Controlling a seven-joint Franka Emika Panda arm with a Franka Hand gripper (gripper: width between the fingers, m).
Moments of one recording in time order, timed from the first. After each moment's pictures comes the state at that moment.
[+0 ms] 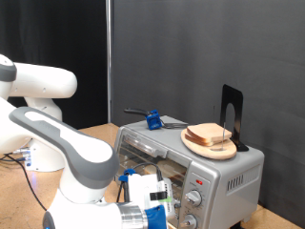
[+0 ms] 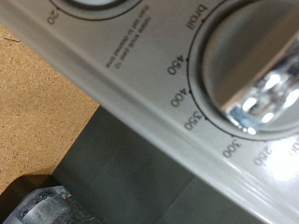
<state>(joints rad) -1.05 1.33 1.13 -1.65 0.32 2.29 -0.28</state>
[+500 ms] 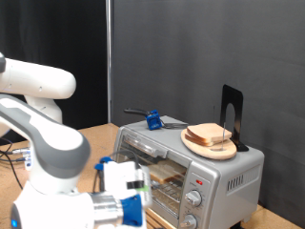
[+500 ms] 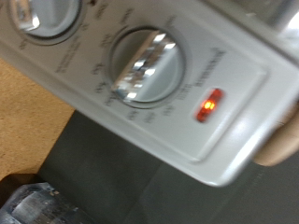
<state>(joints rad) -1.19 1.26 1.16 -1.69 0.33 2.13 -0.17</state>
